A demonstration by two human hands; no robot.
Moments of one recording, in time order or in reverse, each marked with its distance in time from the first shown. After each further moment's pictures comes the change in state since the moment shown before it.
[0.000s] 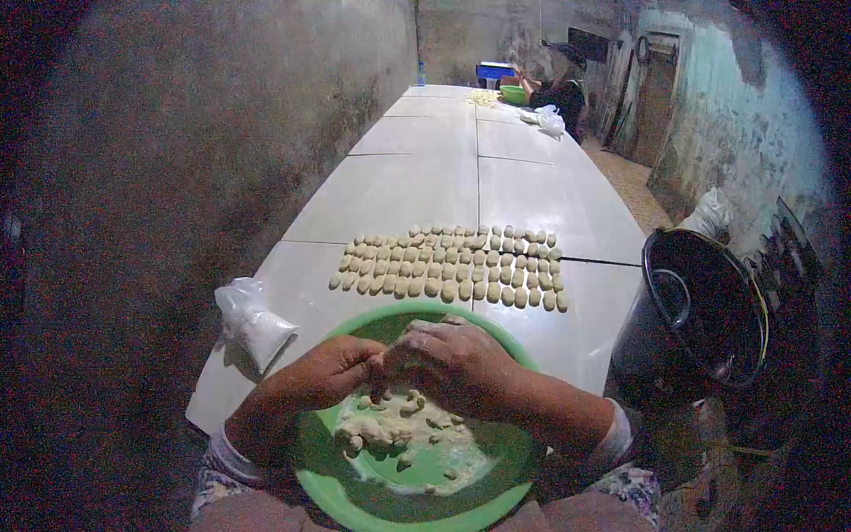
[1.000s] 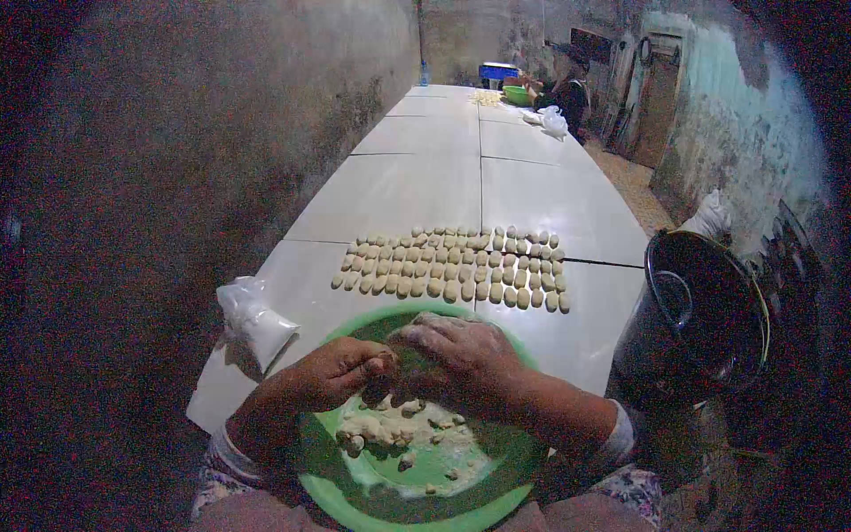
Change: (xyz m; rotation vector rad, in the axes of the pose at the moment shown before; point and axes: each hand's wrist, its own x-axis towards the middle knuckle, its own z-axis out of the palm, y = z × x) left_hand -0.002 0.003 -0.003 0.087 -0.055 0.054; right_hand 0.000 -0.007 -0.006 -0.261 0.041 -0.001
